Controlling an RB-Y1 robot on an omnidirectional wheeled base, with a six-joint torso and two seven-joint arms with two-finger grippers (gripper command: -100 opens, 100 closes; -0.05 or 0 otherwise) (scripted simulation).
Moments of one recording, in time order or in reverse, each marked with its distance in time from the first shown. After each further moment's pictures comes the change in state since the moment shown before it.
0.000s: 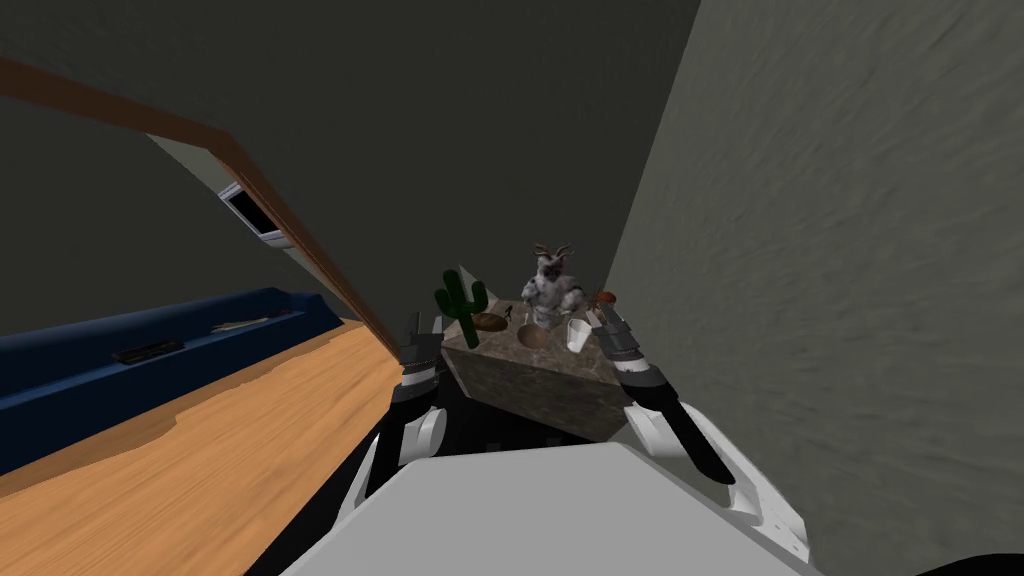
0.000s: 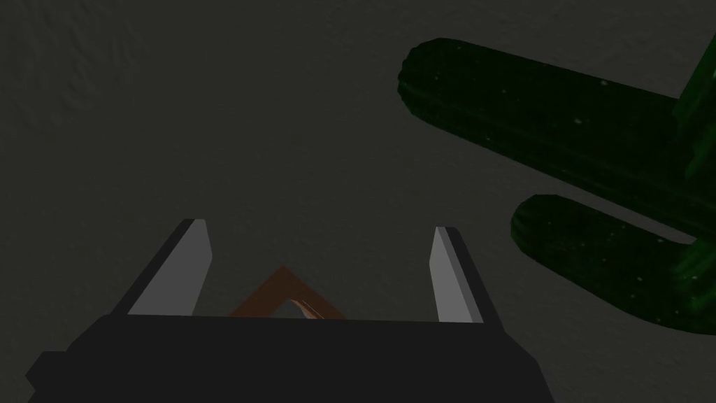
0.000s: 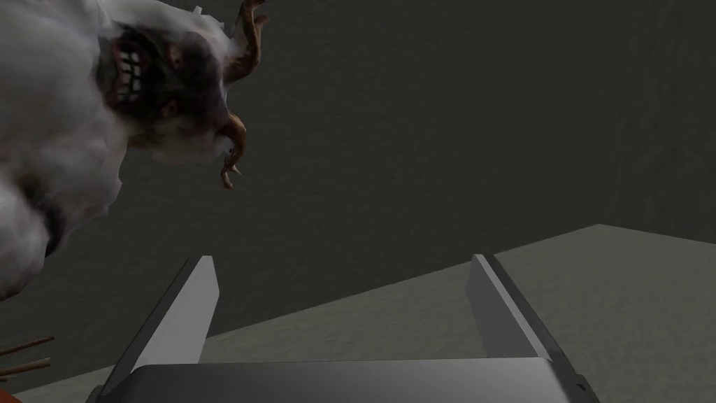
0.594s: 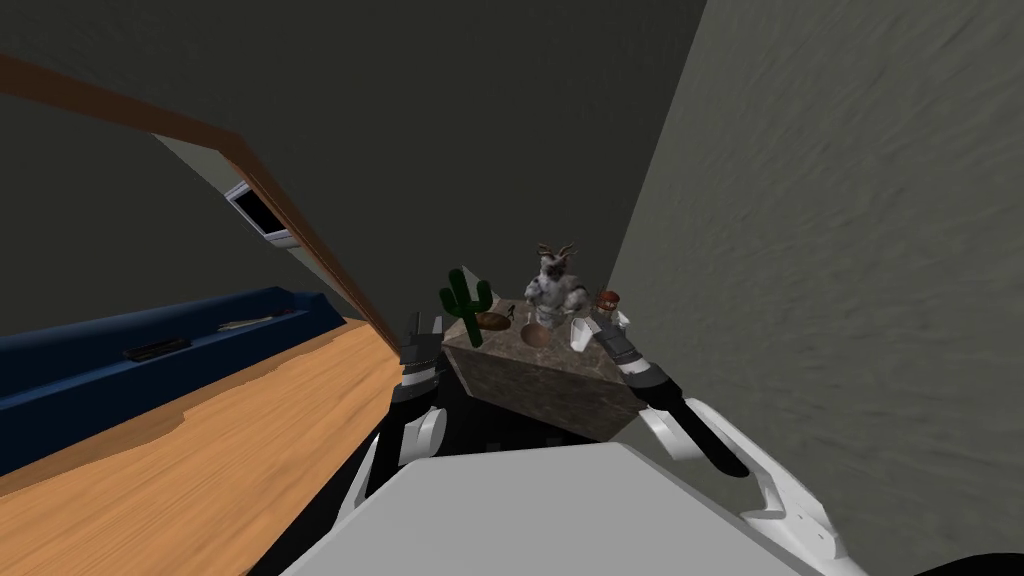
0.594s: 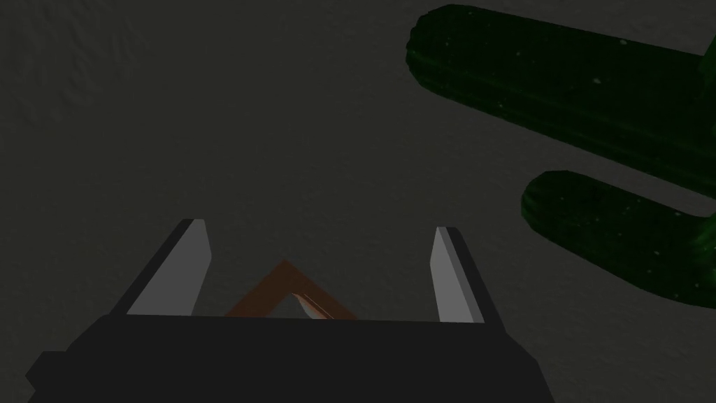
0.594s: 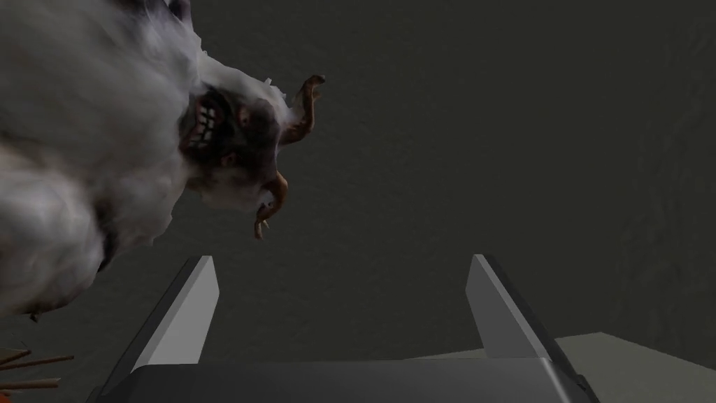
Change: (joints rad) left arm 0.000 0.000 0.000 0.000 0.000 0.000 0.000; right arm 0.006 -0.195 -0.008 0.091 0.017 -0.010 0.029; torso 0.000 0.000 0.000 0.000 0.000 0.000
